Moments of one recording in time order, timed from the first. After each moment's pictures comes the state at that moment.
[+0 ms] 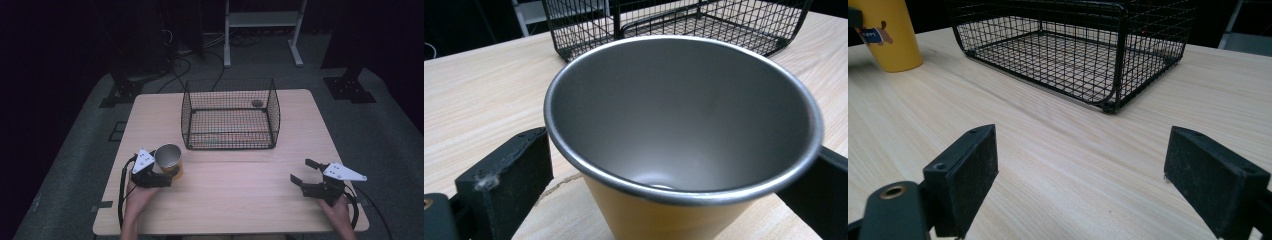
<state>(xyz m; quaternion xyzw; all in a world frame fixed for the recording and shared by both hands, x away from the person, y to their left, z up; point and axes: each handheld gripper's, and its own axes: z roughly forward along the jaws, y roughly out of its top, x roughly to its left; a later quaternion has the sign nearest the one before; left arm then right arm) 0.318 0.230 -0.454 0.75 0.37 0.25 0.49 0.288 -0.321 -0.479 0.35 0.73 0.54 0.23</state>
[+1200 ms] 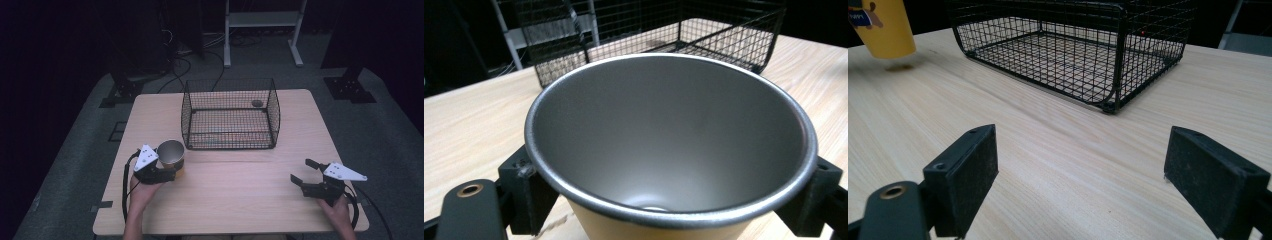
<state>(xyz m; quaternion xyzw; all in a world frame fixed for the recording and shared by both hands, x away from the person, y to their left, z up) 0.319 0.214 -0.430 0.75 0.33 0.26 0.52 0.288 -0.322 -0.479 0.35 0.73 0.54 0.23</state>
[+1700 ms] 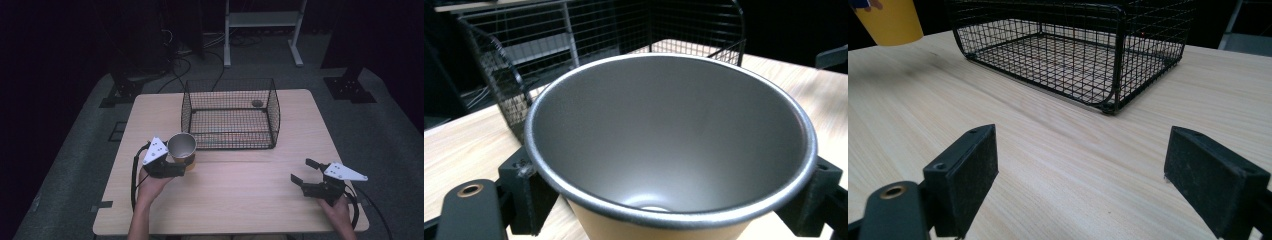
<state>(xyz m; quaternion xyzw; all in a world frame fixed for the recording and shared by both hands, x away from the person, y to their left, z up) 0.327 0.186 -0.407 0.75 0.28 0.25 0.54 0.288 -0.322 -0.479 0.35 0.73 0.54 0.23</state>
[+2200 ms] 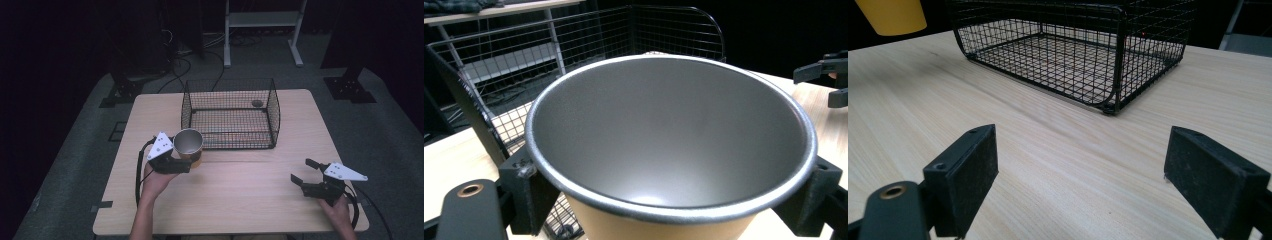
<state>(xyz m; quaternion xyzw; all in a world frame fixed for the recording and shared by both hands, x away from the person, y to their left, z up) 0.333 0.170 -0.394 0.75 0.26 0.24 0.56 0.288 -0.322 -0.479 0.35 0.73 0.54 0.23</state>
